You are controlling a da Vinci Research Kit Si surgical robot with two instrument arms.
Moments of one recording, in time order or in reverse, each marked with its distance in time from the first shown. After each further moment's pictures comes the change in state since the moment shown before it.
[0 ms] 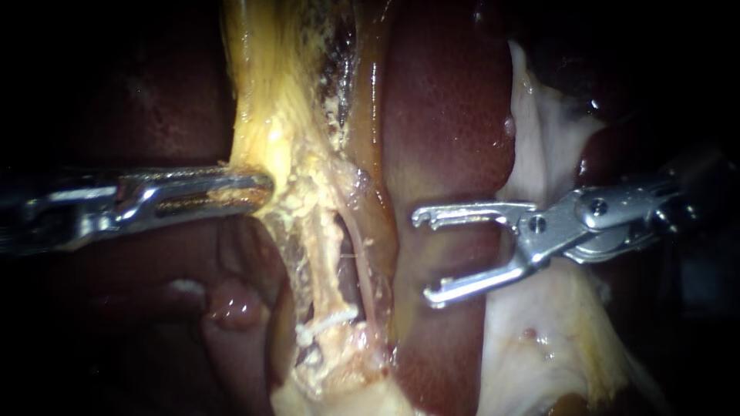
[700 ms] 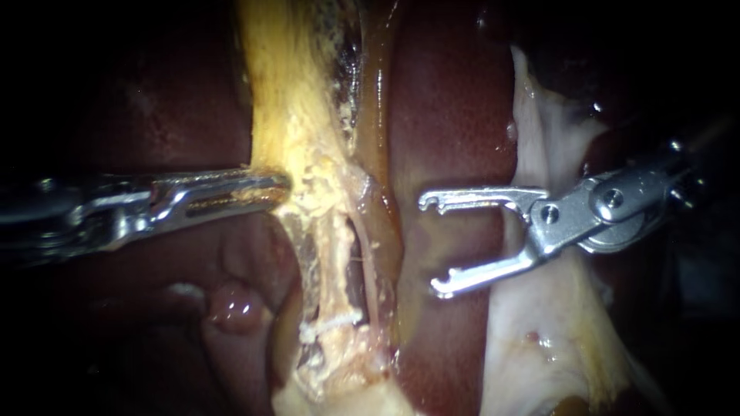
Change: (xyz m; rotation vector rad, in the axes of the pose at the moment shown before) right arm 0.000 0.000 -0.001 0.000 0.003 -0.094; left arm 0.004 0.003 0.007 0.031 0.017 0.004
